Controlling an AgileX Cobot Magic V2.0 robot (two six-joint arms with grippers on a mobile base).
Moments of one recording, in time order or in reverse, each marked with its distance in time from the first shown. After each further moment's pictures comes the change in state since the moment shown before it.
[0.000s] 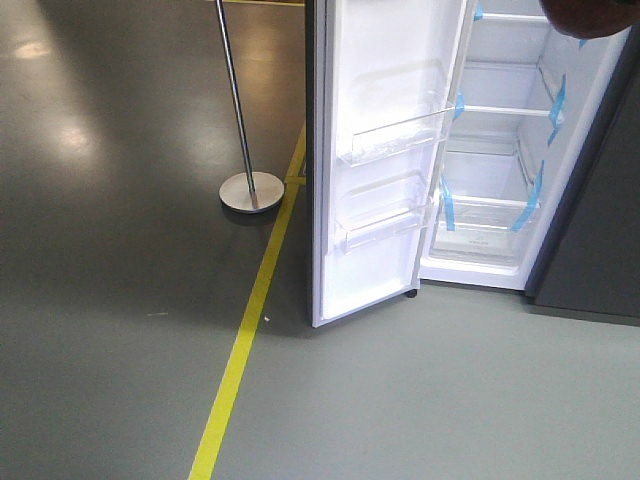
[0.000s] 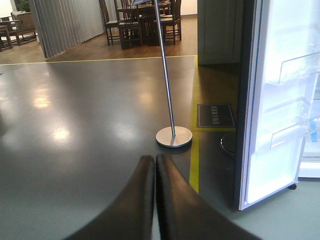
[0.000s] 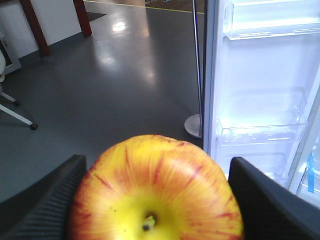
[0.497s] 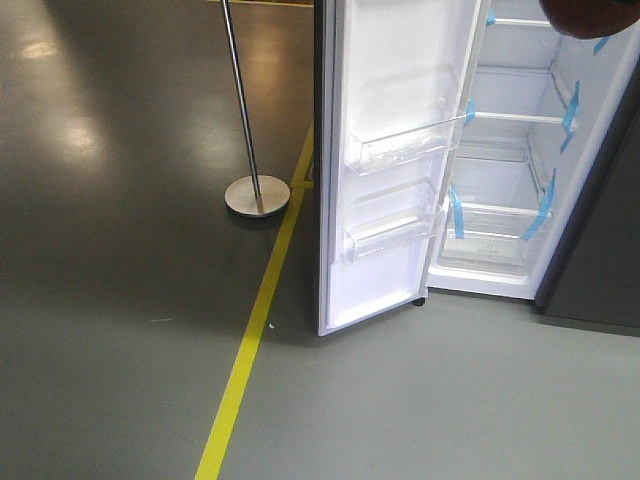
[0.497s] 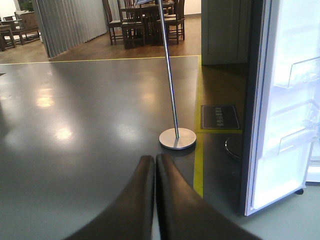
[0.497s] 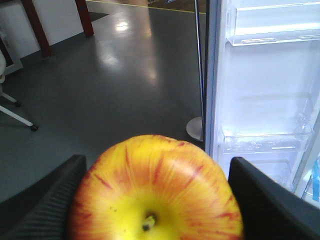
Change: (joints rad) left arm 0.000 0.000 0.000 0.000 0.000 0.000; right arm 0.000 0.000 0.000 0.000 0.000 0.000
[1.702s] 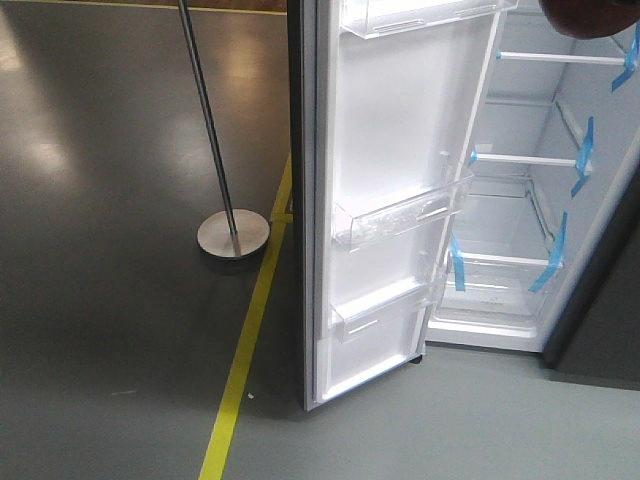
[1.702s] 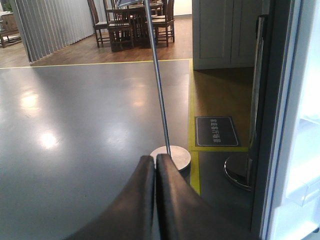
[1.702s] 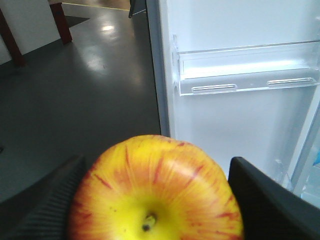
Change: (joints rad) left arm 0.000 0.000 0.000 0.000 0.000 0.000; right arm 0.000 0.000 0.000 0.000 0.001 0.000
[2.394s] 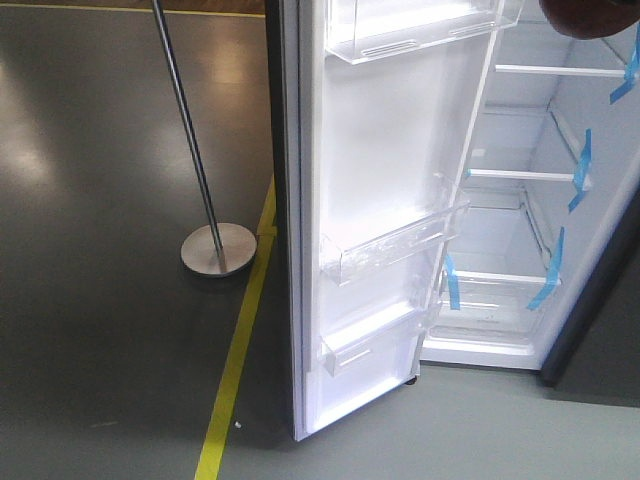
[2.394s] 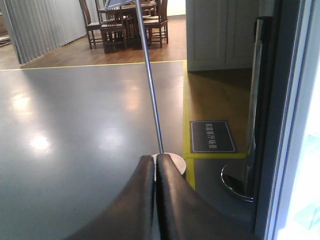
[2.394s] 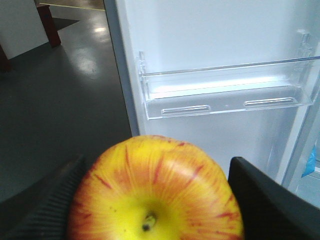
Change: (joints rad) left arm 0.000 0.000 0.000 0.000 0.000 0.000; right arm 0.000 0.000 0.000 0.000 0.000 0.000
